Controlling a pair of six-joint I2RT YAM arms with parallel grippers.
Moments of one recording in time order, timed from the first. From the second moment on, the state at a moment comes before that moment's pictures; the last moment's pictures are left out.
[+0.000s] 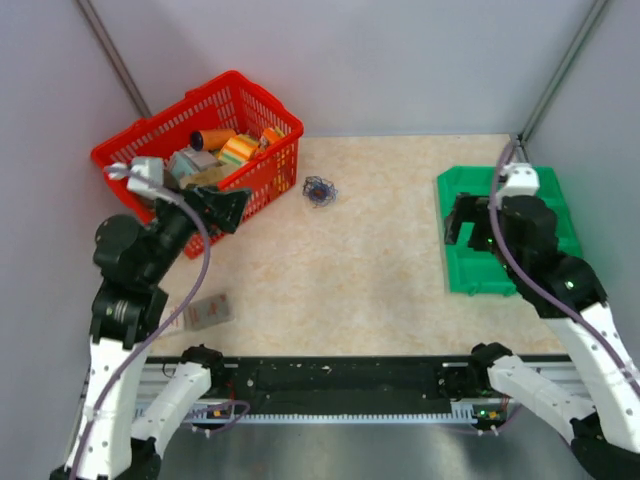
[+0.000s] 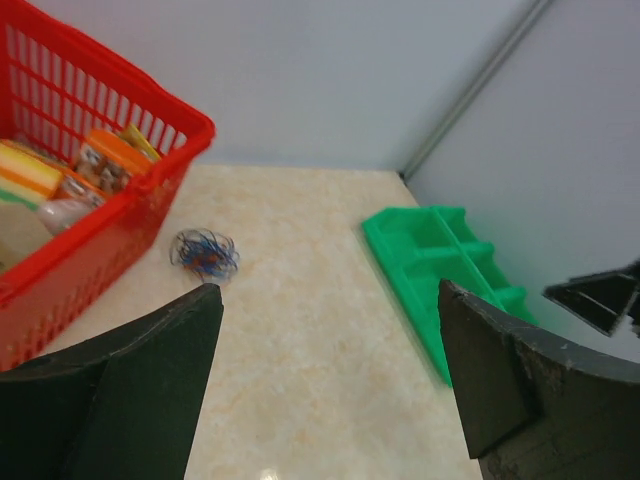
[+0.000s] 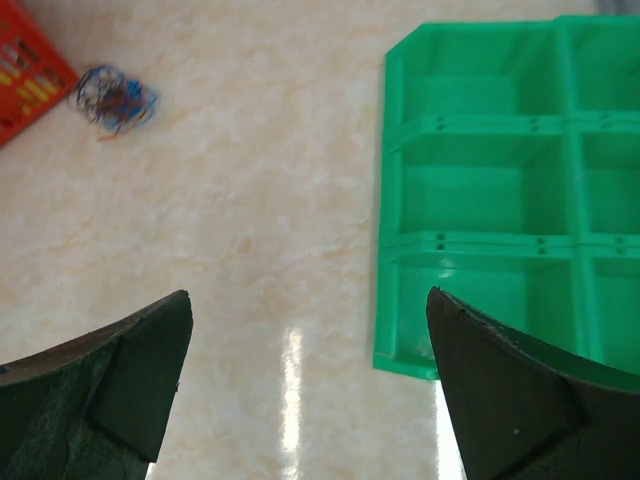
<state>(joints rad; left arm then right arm) -0.19 0.67 1.16 -0.37 0.22 -0.48 0.45 0.77 1.20 -0.83 0.40 0.26</state>
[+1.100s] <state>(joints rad) -0.58 2.27 1.99 -0.56 -0.46 -0.22 0.45 0.33 1.04 -0.73 0.06 0.34</state>
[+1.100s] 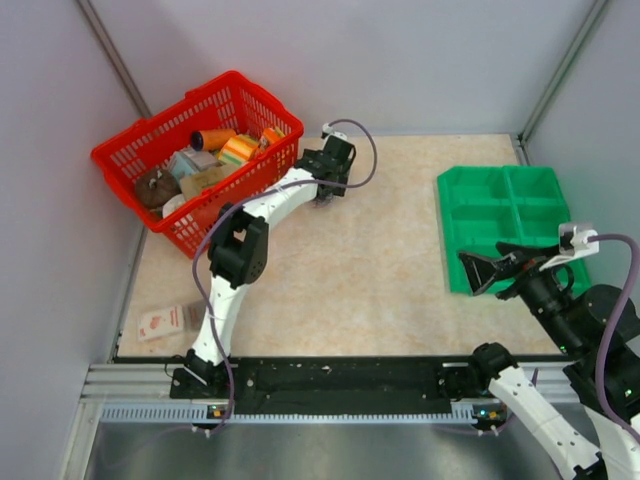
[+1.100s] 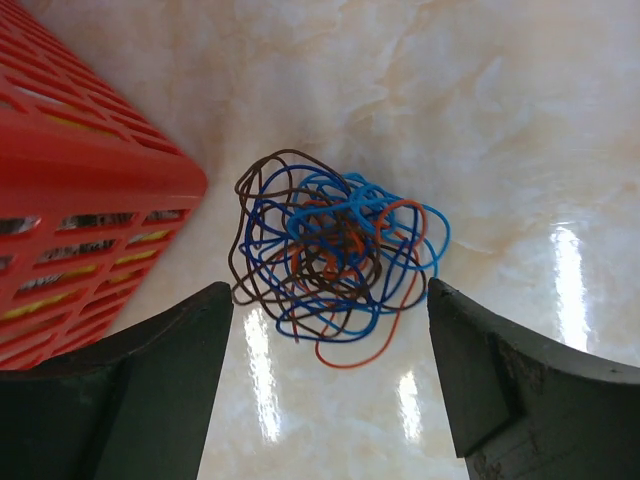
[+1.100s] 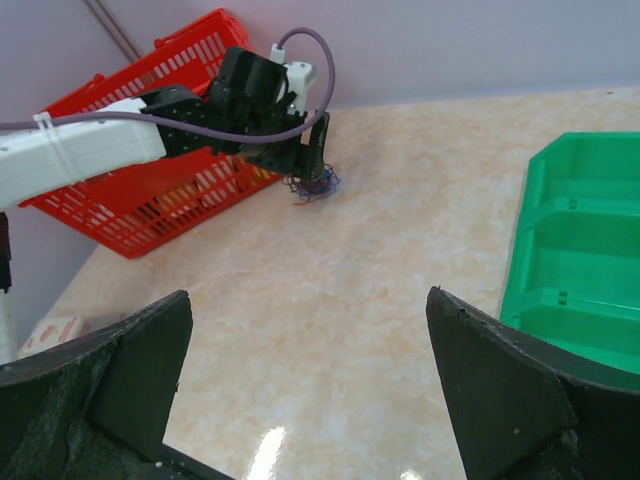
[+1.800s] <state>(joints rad) -0.67 1.59 1.12 -0.46 -0.24 -0.37 0.45 0.54 0.75 -0.65 -0.11 0.46</state>
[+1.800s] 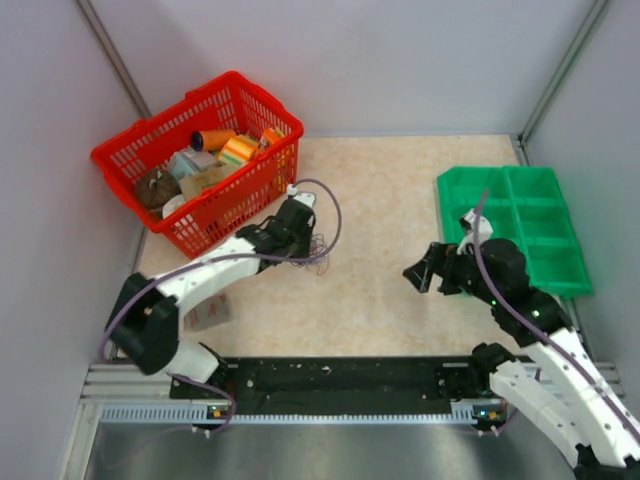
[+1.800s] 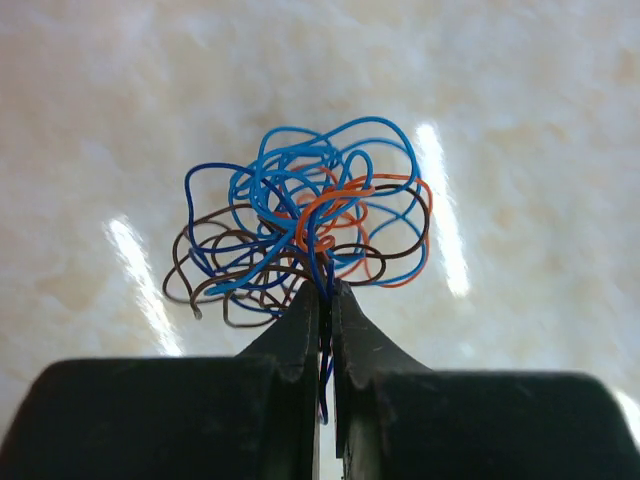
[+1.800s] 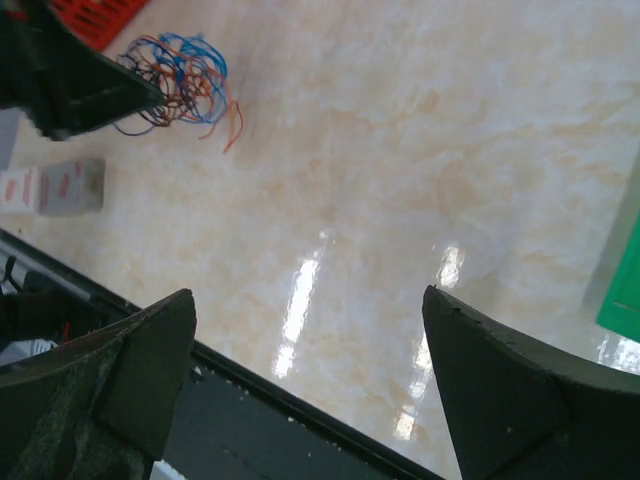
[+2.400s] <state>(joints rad) -0.66 1.09 0.61 -0.21 0.36 -0.62 0.84 1.25 0.53 0.11 -0.33 0.57</state>
